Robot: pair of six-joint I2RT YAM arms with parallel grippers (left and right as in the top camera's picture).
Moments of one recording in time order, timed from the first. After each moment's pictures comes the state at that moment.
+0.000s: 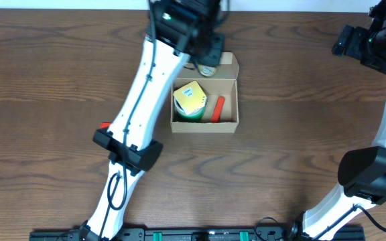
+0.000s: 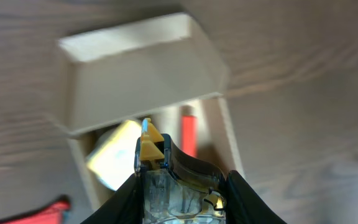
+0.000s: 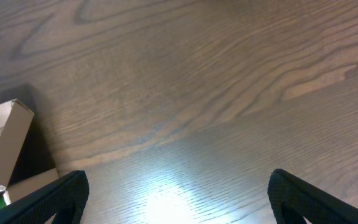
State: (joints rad) left arm -0.59 2.39 2.97 -1.70 0.07 -0.34; right arm -0.29 1.94 2.14 -1.33 -0.06 0.12
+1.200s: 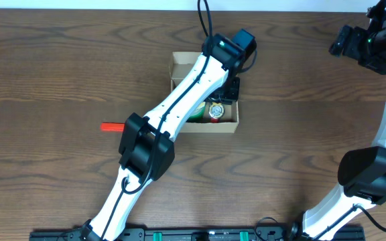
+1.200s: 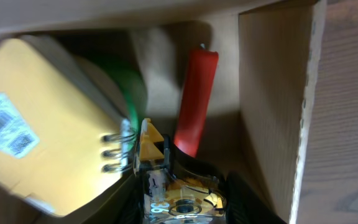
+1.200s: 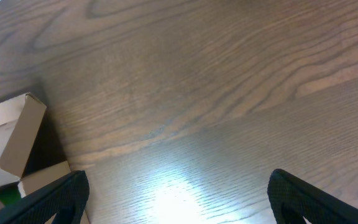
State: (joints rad) left arm -0.70 2.39 2.37 -1.47 0.01 -0.54; right arm -0.29 1.94 2.14 -1.34 -0.10 0.13
